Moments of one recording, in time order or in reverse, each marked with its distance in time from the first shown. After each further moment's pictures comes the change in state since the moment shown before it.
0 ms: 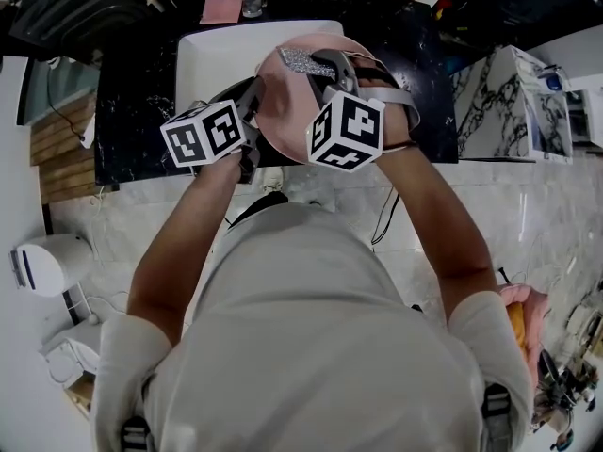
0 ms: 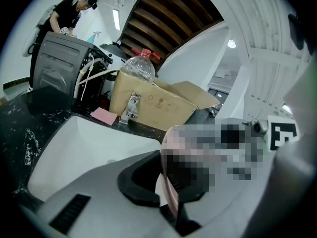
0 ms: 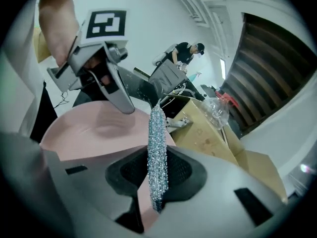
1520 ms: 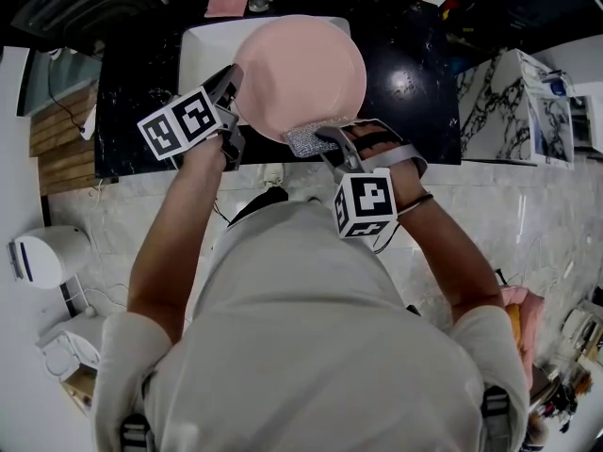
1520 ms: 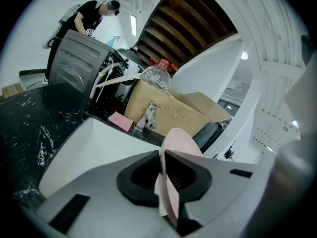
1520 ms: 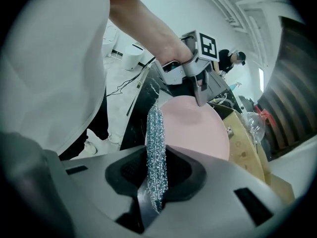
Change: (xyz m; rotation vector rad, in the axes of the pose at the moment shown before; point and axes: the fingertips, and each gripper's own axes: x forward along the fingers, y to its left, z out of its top) left arm -0.020 0.045 0.026 -0.123 -0.085 0.063; right arm -0.058 0.132 -0.015 -0.265 -0.053 0.306
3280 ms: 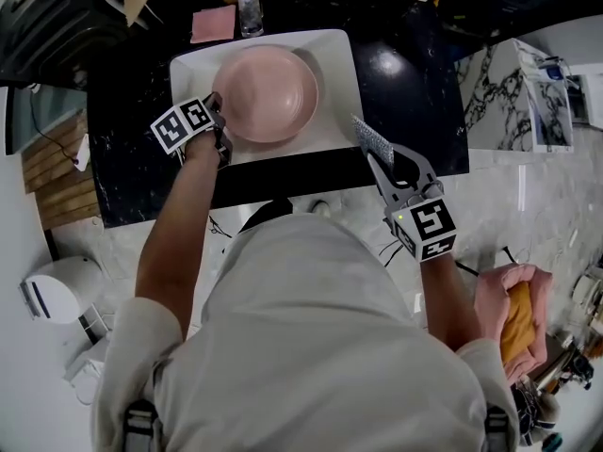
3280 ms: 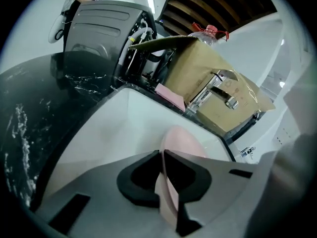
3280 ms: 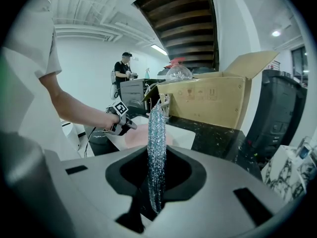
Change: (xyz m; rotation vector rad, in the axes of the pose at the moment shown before) left arm 0.094 0.184 -0.037 -0.106 0.226 0.255; right arm -0.028 -0.055 -0.078 1.169 -0.244 -0.258
